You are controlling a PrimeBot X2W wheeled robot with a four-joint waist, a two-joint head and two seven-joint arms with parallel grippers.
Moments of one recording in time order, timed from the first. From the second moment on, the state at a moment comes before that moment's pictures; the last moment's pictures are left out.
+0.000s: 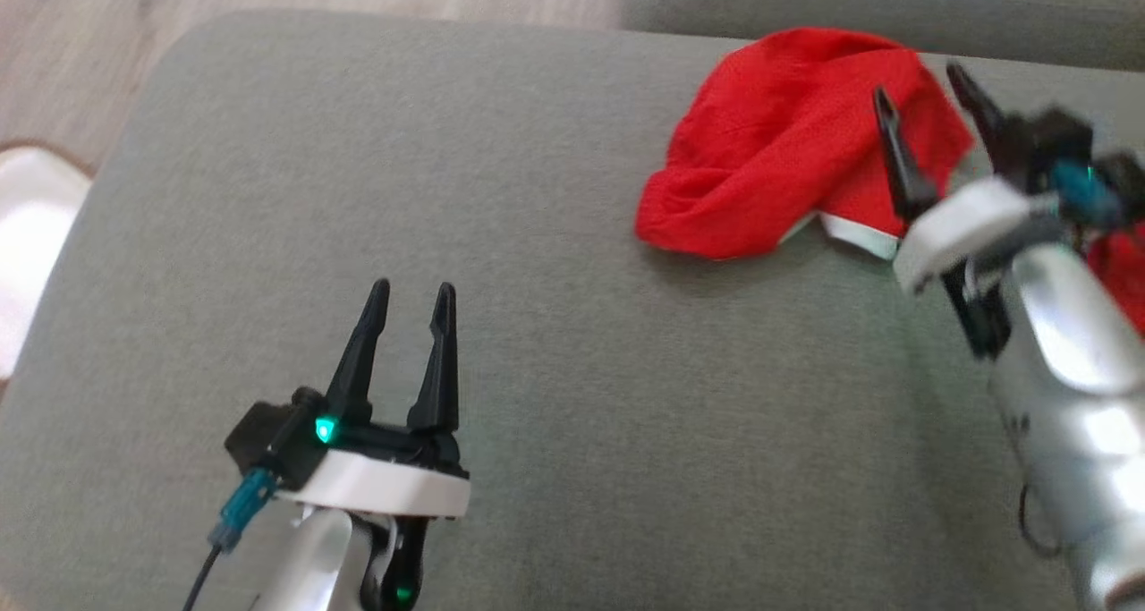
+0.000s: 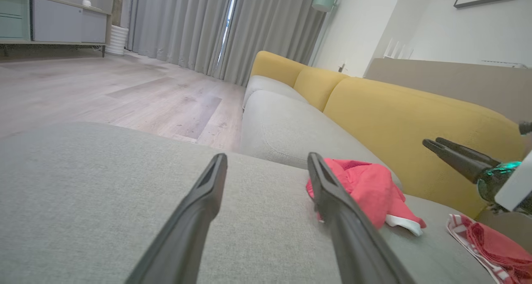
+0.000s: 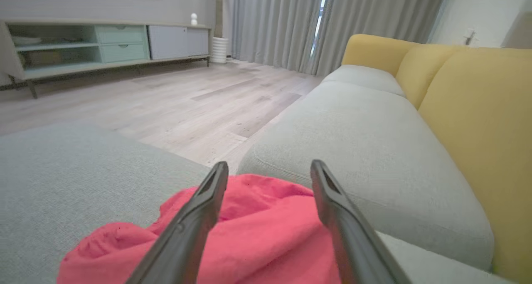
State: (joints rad) left arm -0.18 0.05 -0.31 0.23 -0.43 -0.12 -0.26; right arm -0.73 -0.25 0.30 0.84 0.18 0.12 -0.25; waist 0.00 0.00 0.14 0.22
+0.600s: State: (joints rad) left arm -0.11 0.05 -0.29 0.21 -0.40 -0.12 -0.26; right arm -0.10 -0.05 -0.02 0.37 0.11 0.12 -0.24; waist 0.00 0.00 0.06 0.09
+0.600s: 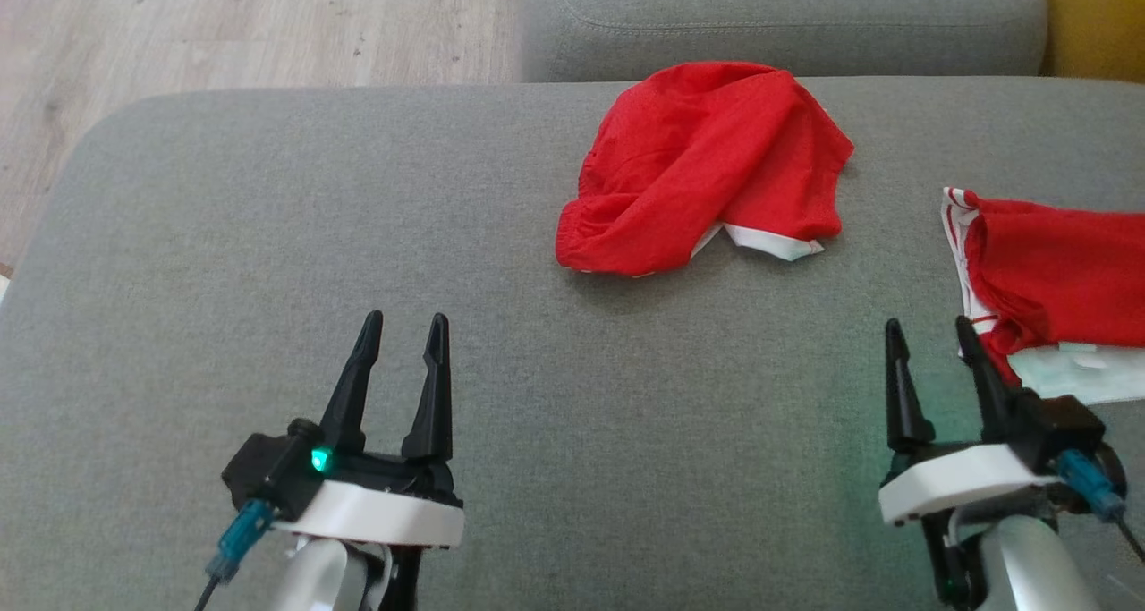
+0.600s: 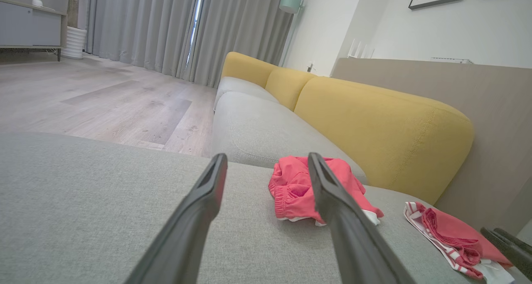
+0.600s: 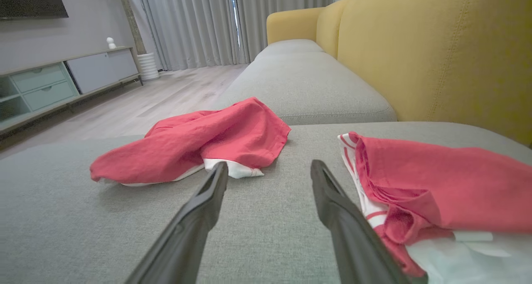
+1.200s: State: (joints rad) left arm -0.15 0.05 -0.30 0.20 -0.40 -0.12 -0.26; right arm -0.26 -0.05 -0.04 0.42 0.09 0.12 -0.10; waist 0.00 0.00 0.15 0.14
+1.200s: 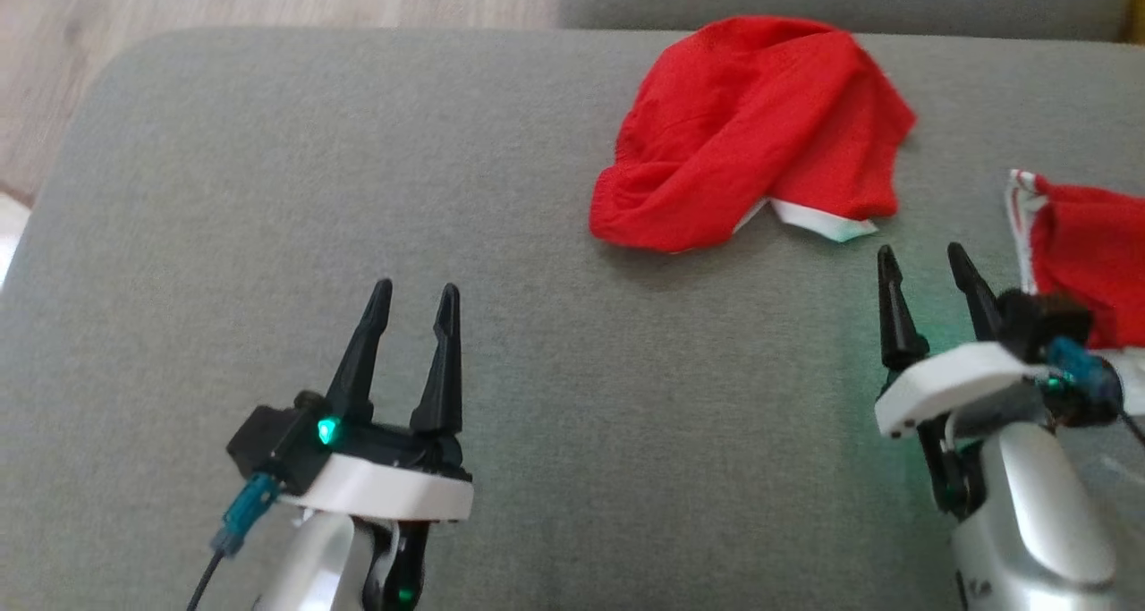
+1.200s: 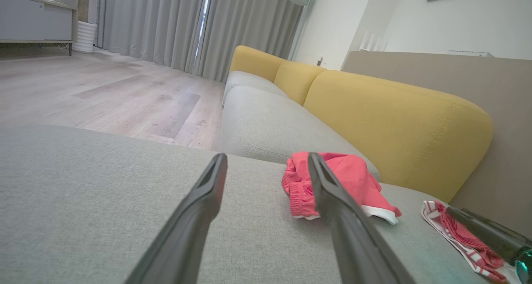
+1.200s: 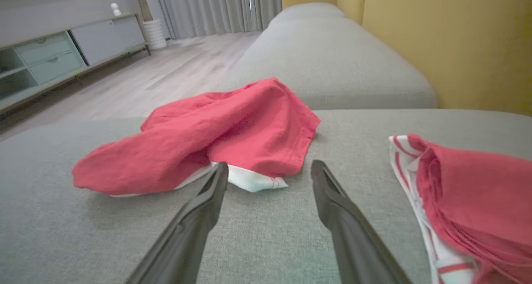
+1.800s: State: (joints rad) left arm -0.19 0.05 -0.33 0.21 -0.41 -0.12 -0.26; right arm -0.53 -0.05 -0.11 0.83 -0.08 0.12 -0.07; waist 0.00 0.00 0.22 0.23
